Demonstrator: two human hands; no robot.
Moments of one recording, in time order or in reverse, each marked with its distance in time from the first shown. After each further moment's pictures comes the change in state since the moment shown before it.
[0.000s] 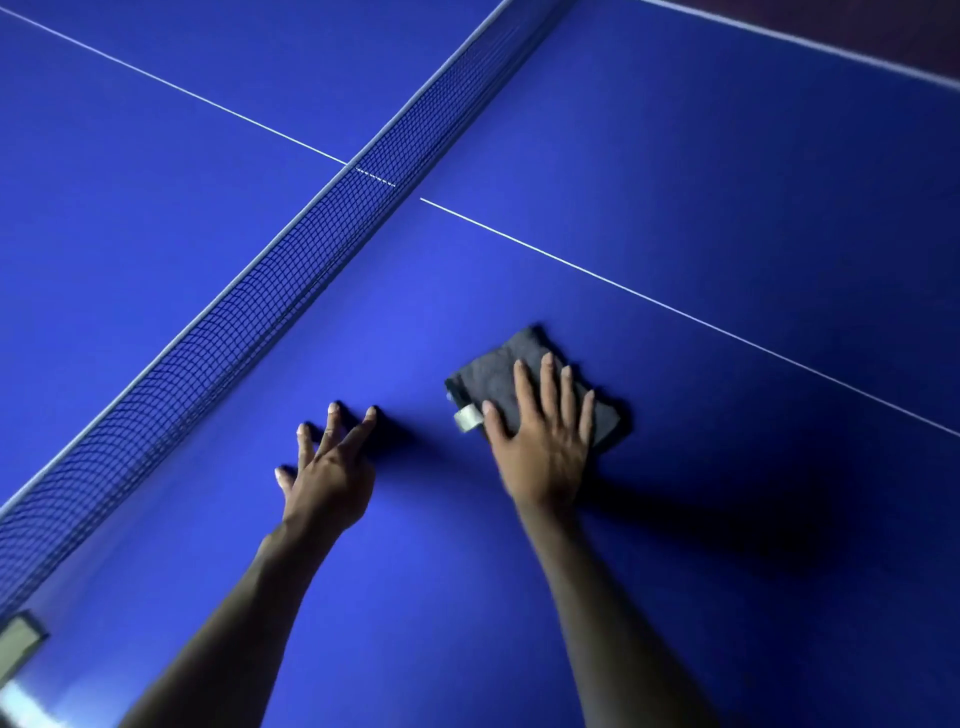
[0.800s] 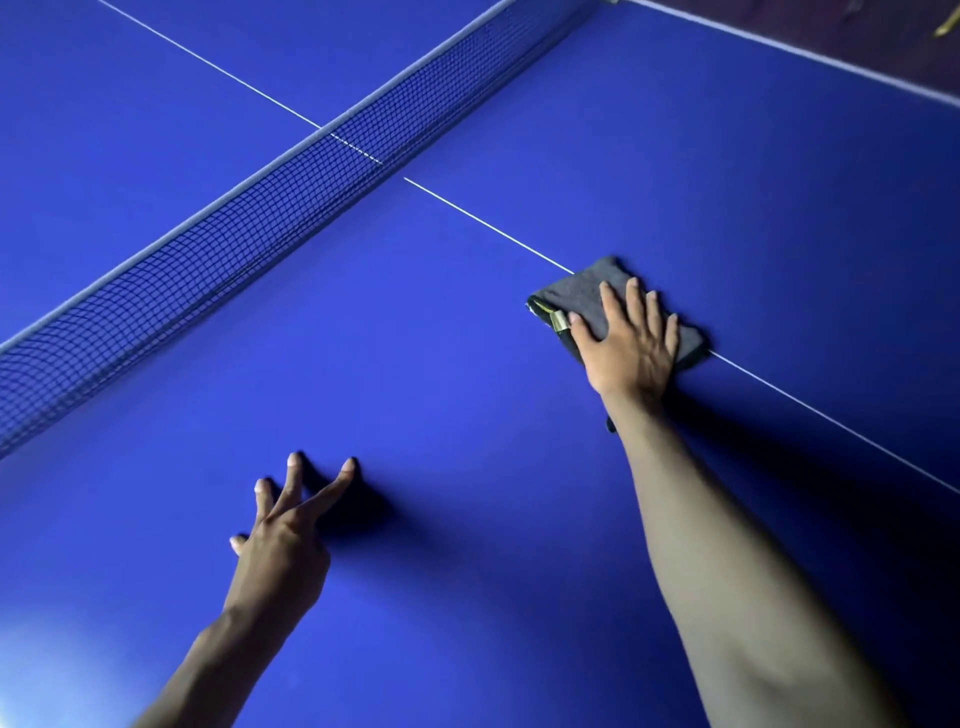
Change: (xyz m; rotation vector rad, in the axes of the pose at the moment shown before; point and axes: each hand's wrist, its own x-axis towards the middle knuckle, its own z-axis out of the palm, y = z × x) left_hand -0.107 0.033 0.098 0.082 0.166 -0.038; right_hand 0.148 0.163 -0.004 -0.036 -0.155 -0.026
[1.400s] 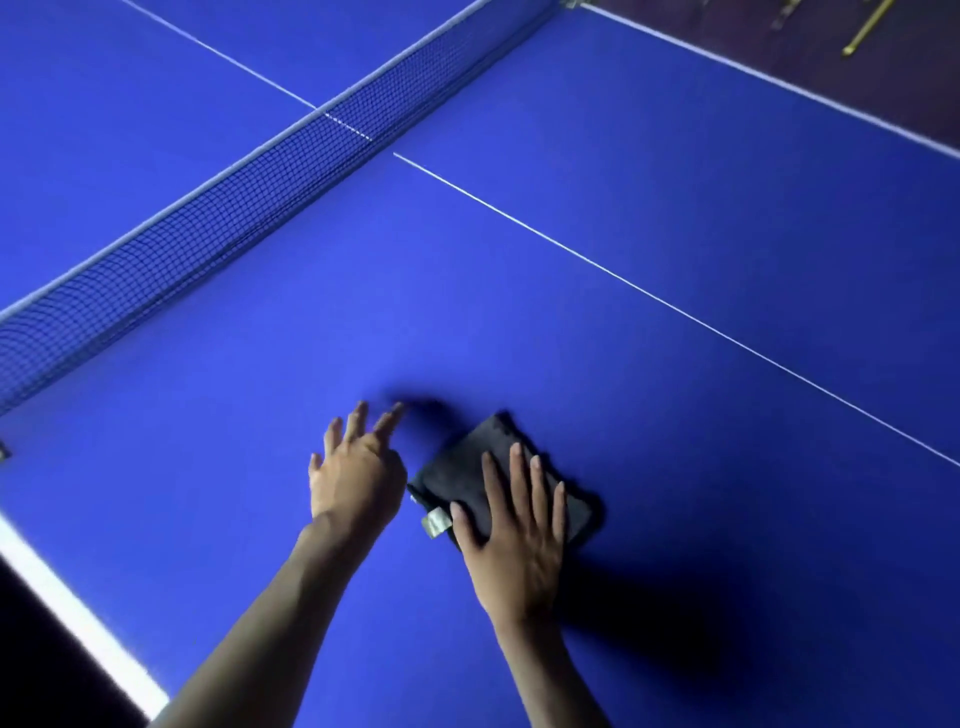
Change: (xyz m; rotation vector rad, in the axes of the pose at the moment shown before) left_hand -0.070 0.061 -0.032 -0.126 -0.073 -0.004; right_hand -0.363 -0.050 -0.061 -0.002 0.026 -0.136
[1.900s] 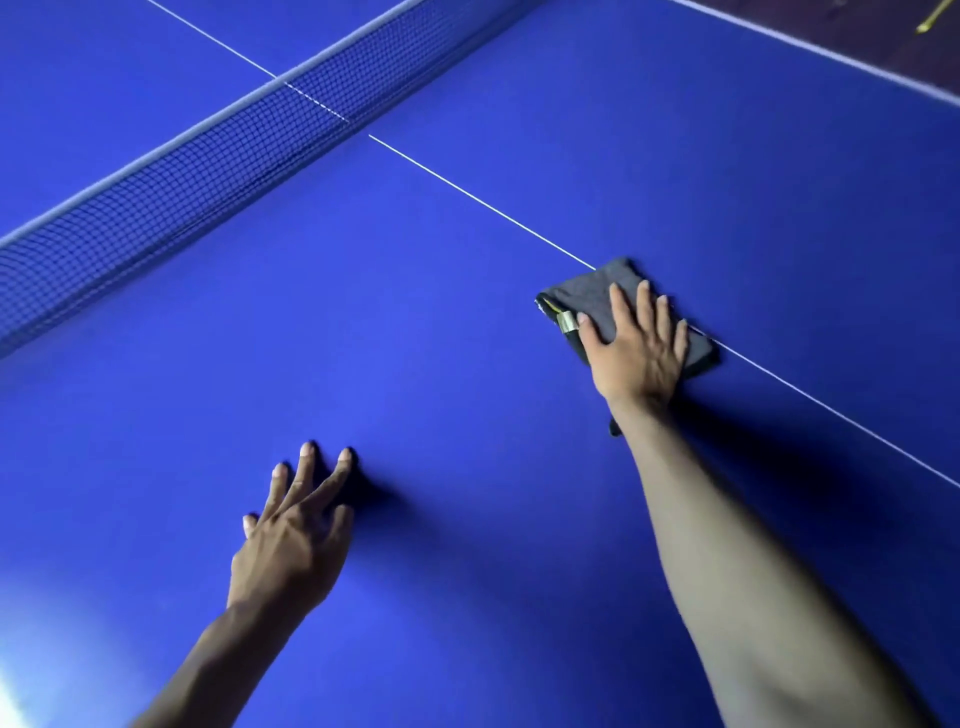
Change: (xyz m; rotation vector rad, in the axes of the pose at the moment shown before) left_hand -0.022 0.015 0.048 0.009 0.024 -0.062; right_hand 0.280 0.177 0.032 -0.019 0.002 0.166
